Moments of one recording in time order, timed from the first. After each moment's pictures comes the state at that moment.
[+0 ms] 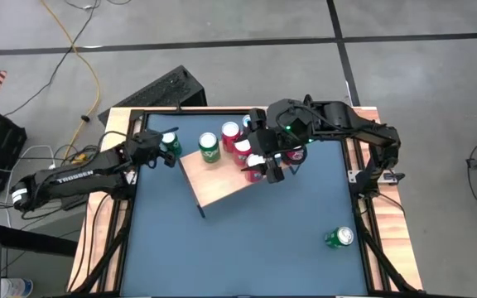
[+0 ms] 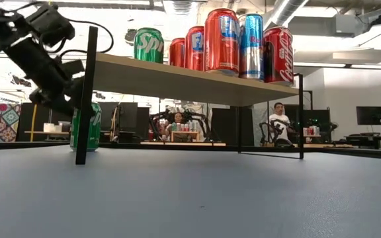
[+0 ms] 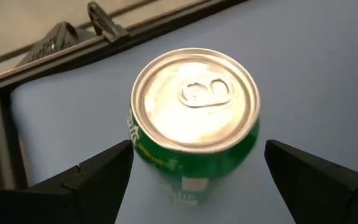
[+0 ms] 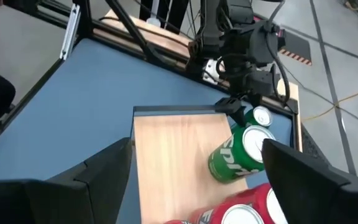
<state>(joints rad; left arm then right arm) 0.51 0.65 0.33 -0.32 -0.41 -0.32 0.05 1.80 2.35 -1.13 -0.02 -0.34</state>
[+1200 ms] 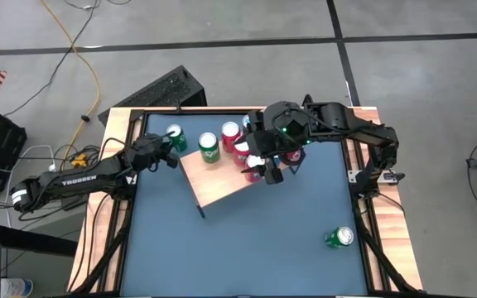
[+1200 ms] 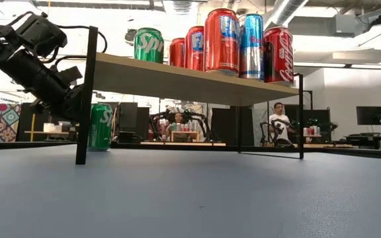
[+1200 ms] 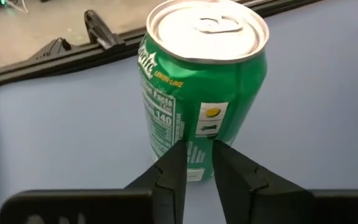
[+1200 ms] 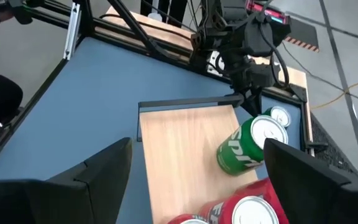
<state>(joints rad) 0.51 0.62 0.14 -0.01 -0.43 -0.32 0.05 1.81 2.35 -1.15 -0.02 -0.29</state>
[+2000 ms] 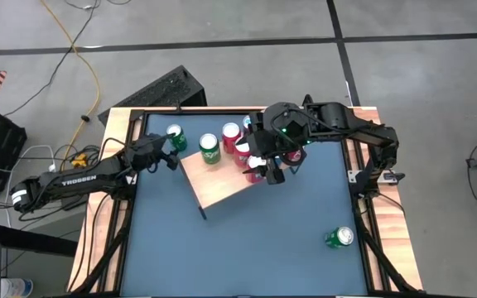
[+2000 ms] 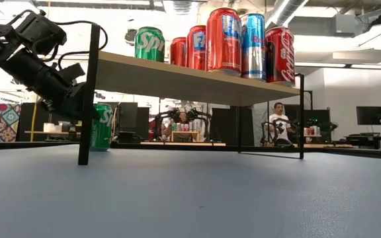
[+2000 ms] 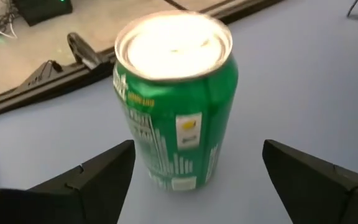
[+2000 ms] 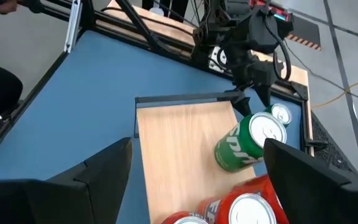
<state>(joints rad) 0.51 0.62 0.14 0.02 -0.39 -0.19 0.05 1.81 2.35 -1.18 -0.02 -0.30</state>
